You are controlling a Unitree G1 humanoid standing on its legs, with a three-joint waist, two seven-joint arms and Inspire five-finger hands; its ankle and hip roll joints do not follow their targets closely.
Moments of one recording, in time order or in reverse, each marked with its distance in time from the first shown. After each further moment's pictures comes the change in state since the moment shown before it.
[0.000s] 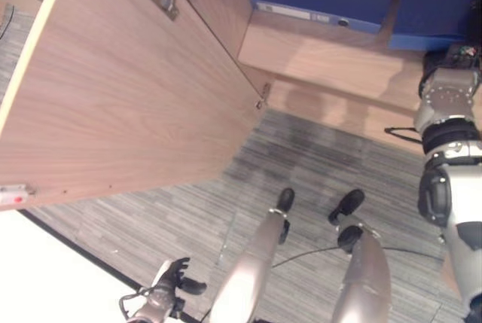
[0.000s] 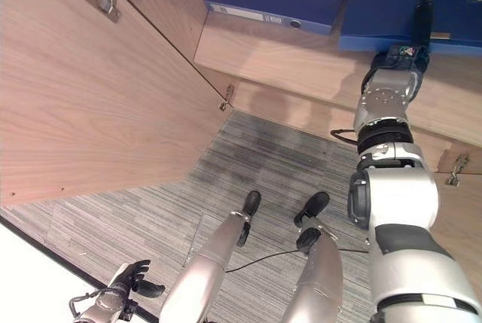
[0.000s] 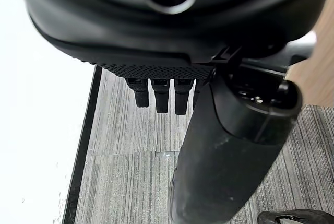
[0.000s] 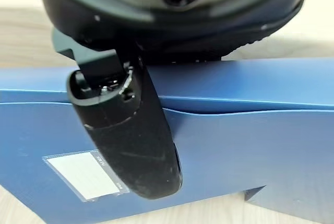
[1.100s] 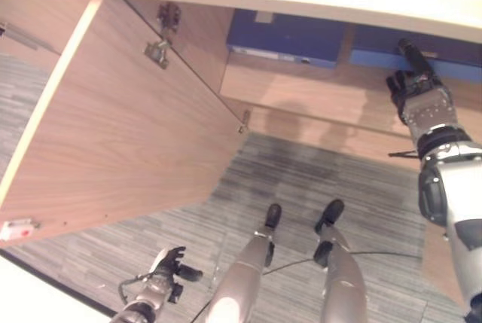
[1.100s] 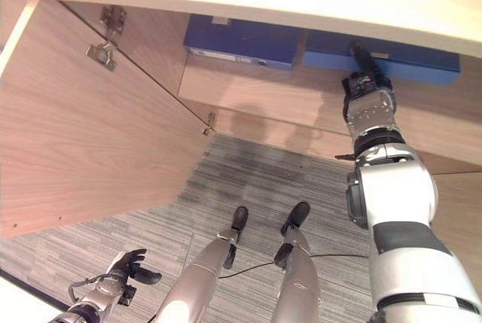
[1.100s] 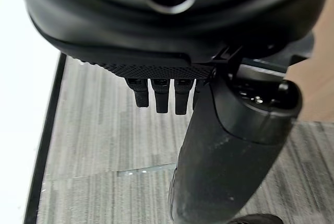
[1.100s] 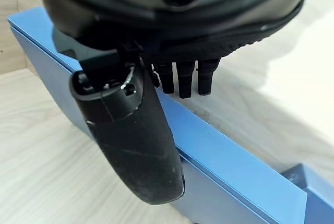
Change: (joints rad) left arm -0.118 0.001 0.007 0.105 0.001 0.004 -0.003; right arm -0.031 0.024 0.145 0.270 -0.248 0.314 0.030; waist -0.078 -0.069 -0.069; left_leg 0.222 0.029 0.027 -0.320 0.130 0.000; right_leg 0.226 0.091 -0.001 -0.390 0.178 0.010
